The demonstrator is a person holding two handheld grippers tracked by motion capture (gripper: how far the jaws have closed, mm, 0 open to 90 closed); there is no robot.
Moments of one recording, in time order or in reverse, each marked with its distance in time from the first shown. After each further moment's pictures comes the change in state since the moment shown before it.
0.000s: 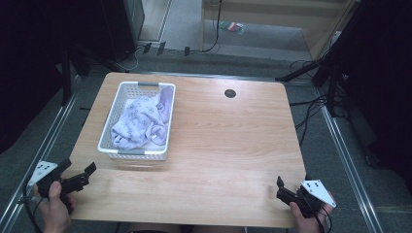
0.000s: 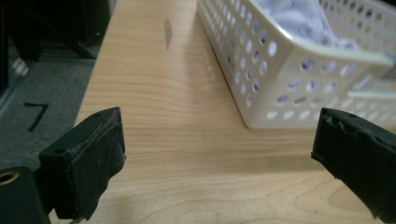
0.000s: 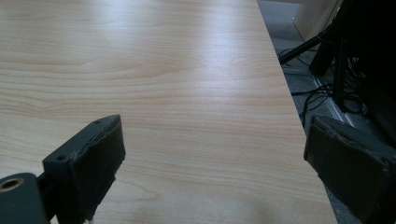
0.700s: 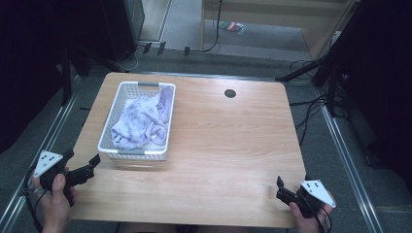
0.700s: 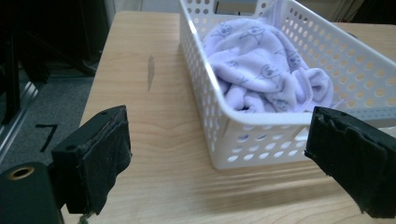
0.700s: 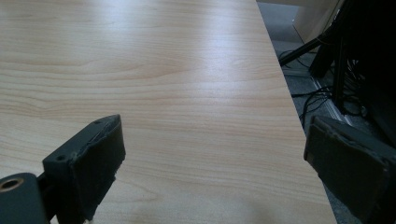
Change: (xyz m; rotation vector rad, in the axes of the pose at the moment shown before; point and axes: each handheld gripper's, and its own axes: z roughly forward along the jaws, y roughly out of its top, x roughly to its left) left arm -0.033 0.050 -0.011 -0.024 0.004 0.049; right arm 0.001 0.000 0.000 -0.005 -0.001 -0.010
